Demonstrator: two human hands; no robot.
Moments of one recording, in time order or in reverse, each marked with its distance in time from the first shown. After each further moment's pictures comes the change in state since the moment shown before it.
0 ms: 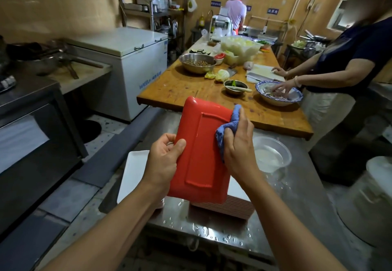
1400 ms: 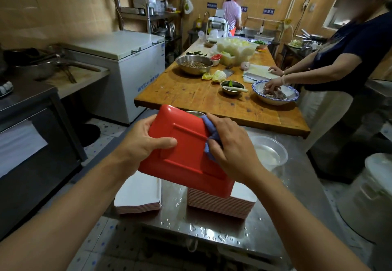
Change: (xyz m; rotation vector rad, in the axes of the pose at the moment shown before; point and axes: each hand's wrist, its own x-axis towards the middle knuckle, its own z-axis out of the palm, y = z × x) left_hand 0.026 0.045 -0.031 0.282 -0.337 -0.005; right_hand 0.001 -0.009 -0.030 -0.371 -0.264 -0.362
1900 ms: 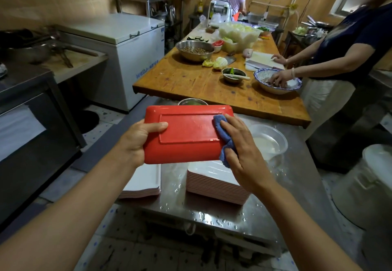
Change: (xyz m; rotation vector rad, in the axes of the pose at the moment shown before) left_hand 0.007 -0.030 0.004 -0.385 0.265 -0.363; right_hand -0.046 0.020 0.015 0.251 -0.002 0.091
